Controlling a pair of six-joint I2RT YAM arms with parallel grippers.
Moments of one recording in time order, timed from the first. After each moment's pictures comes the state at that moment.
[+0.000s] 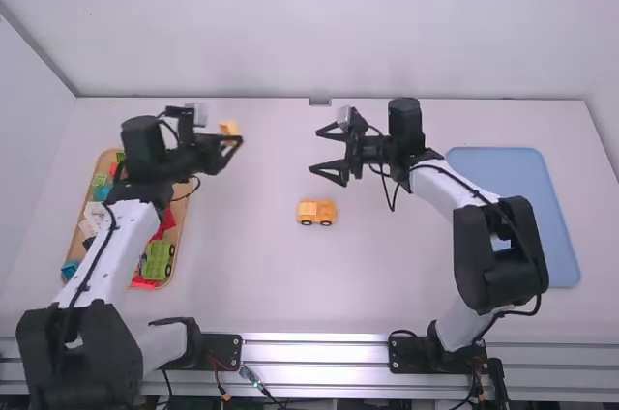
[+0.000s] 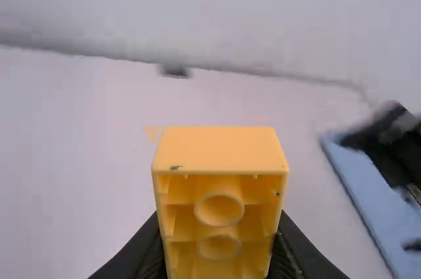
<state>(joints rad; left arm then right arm) 0.11 1.28 0.88 -0.08 0.79 -0.14 0.25 1.78 1.08 0.21 -1.26 -0.33</state>
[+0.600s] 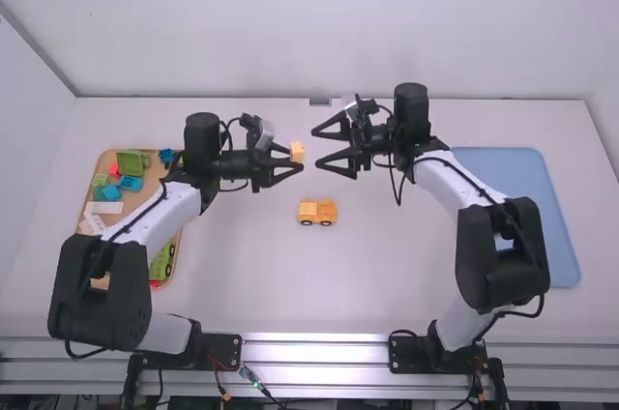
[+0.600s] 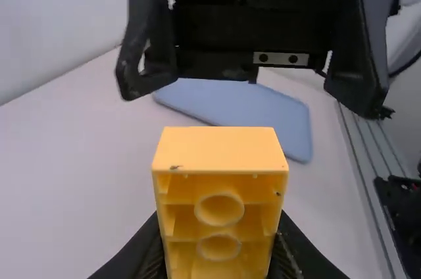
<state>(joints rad) -0.11 1.53 0.88 0.22 1.21 0.16 0.24 1.78 1.17 0.21 -1.49 -0.08</state>
